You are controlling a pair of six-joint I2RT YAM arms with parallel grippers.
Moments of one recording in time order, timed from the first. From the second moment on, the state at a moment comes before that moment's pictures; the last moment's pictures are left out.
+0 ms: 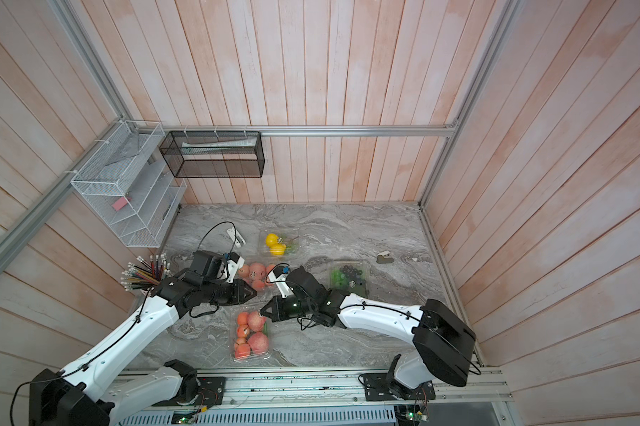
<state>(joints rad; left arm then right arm) -0.41 1.06 0.83 -0.74 0.43 -0.48 1.07 1.51 0.92 0.02 -0.42 0.88</state>
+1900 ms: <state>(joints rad) -0.44 0.95 0.55 -0.76 0.49 -0.77 1.14 1.83 1.19 -0.28 -0.39 0.89</state>
